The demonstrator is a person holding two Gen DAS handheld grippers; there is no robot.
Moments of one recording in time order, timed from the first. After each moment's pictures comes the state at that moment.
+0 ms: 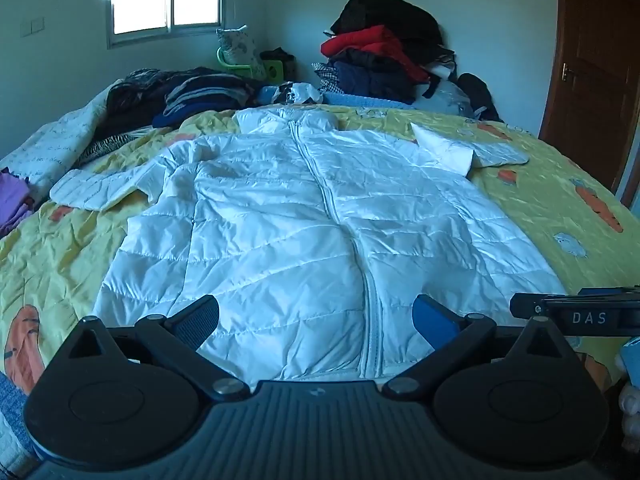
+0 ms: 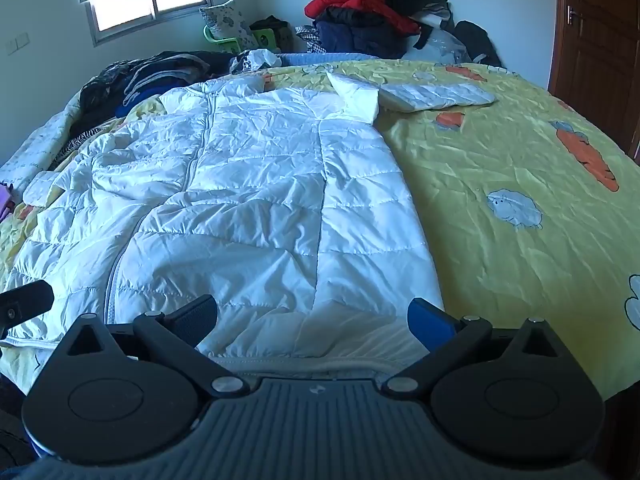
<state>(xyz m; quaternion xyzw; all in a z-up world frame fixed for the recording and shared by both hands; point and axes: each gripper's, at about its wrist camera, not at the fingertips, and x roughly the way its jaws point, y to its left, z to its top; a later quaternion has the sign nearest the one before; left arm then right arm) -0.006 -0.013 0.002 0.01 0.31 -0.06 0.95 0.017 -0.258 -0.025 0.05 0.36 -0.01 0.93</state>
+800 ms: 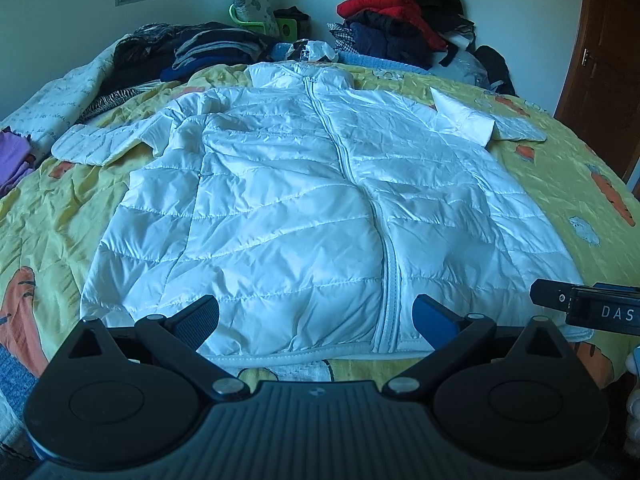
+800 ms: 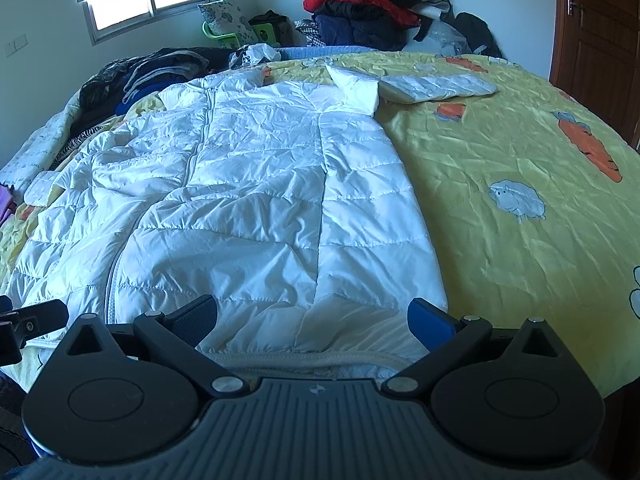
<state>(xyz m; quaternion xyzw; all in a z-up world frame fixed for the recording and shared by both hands) 0.009 -0.008 -0.012 -0.01 0.37 -0.04 0.93 0.019 -0.260 -0.027 0.07 0.37 0.00 0.93</state>
